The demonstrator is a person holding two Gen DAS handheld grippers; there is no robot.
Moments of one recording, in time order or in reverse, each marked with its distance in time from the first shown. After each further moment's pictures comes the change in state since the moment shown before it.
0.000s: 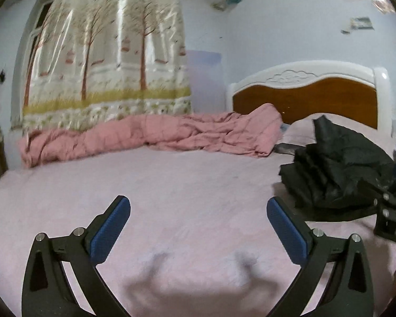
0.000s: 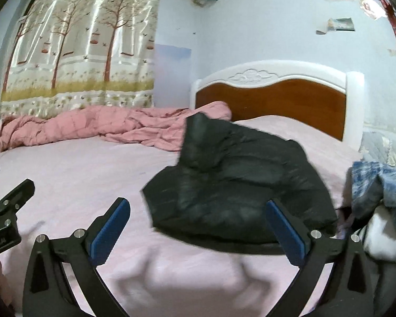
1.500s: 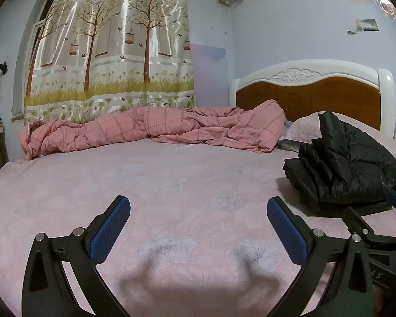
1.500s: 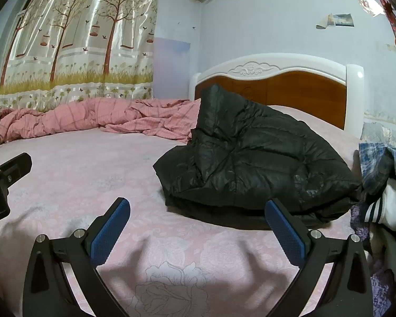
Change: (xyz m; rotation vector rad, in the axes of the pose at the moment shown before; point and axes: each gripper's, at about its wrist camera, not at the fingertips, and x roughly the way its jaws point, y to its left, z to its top) left arm 0.000 0.002 -0.009 -0.005 0.021 0.001; right arm 0.015 0.024 -0.031 0.000 0.010 -0.043
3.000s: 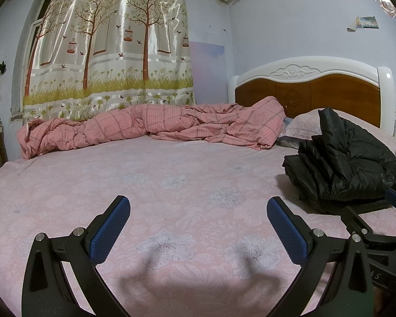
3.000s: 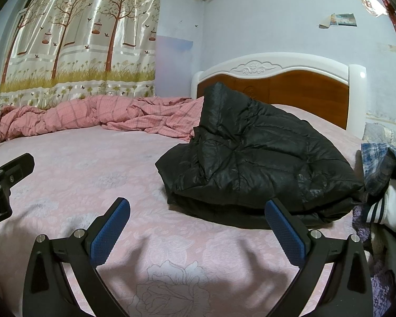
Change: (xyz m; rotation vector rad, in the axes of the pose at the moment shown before) left arm -0.001 -0.001 -0.001 0.002 0.005 -0.003; right arm 0.011 -0.003 -0.001 -0.004 0.007 0.012
